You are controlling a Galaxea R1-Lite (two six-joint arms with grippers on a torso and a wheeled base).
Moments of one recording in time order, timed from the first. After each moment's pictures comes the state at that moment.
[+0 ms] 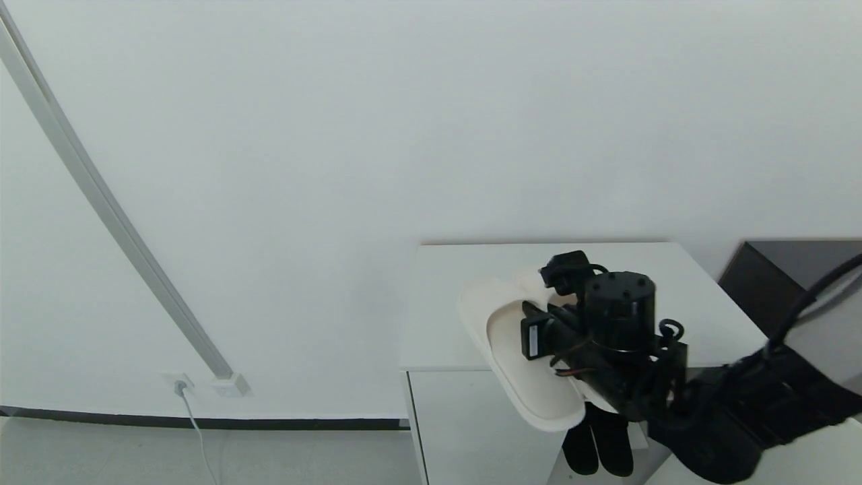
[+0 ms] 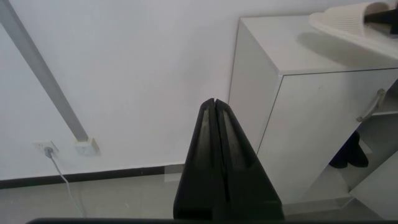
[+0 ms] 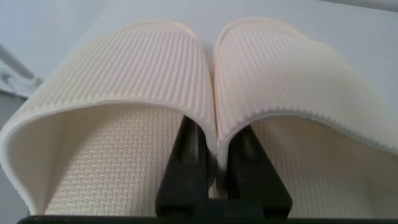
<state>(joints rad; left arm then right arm) 0.00 0.00 0.00 0.00 -0.05 0.02 0.72 1.96 -0.79 -0.98 -0.36 0.09</state>
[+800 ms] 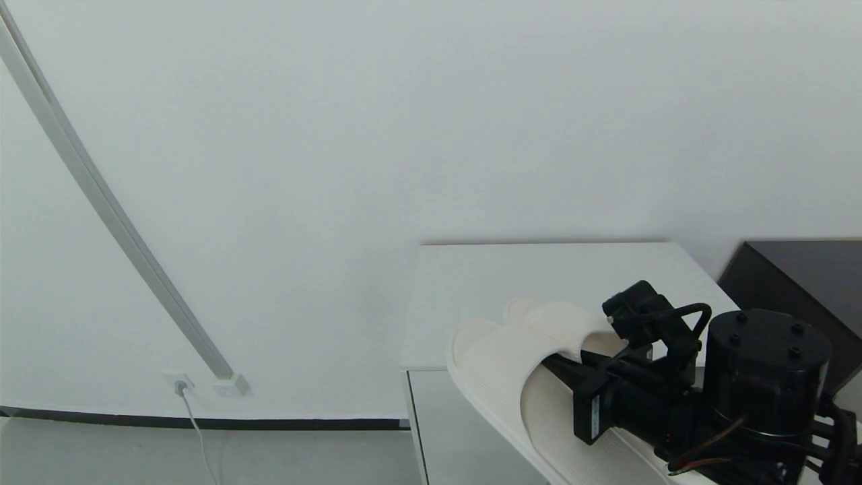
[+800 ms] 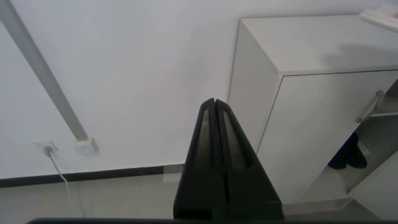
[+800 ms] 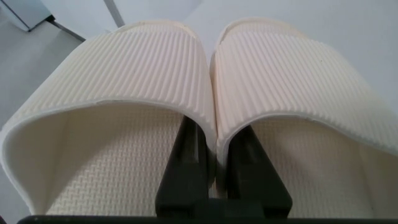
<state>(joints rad) 0.00 0.00 0.00 0.00 -0.05 0.01 0.82 1.65 -0.47 -0.99 -0.15 0.09</state>
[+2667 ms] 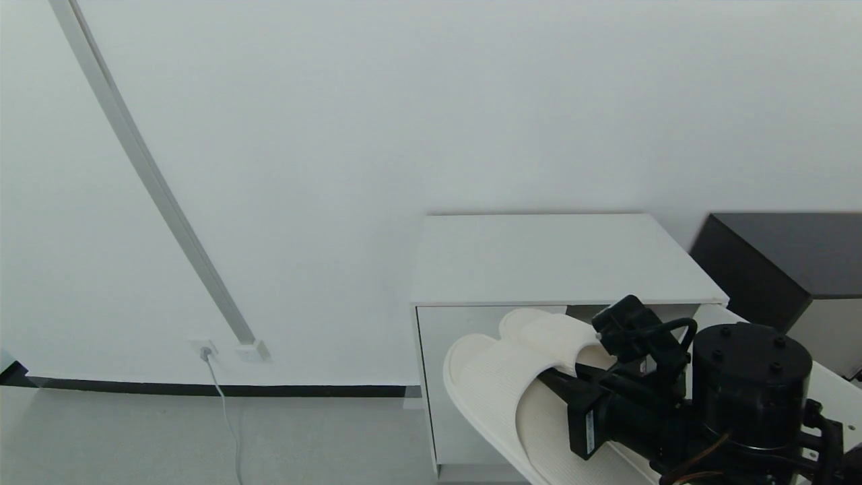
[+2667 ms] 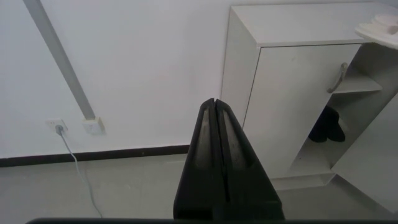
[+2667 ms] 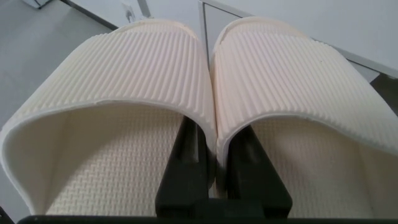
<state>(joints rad) 0.00 0.00 0.00 0.00 -0.05 0.01 0.84 1.67 -0.45 -0.99 -0.15 0.09</state>
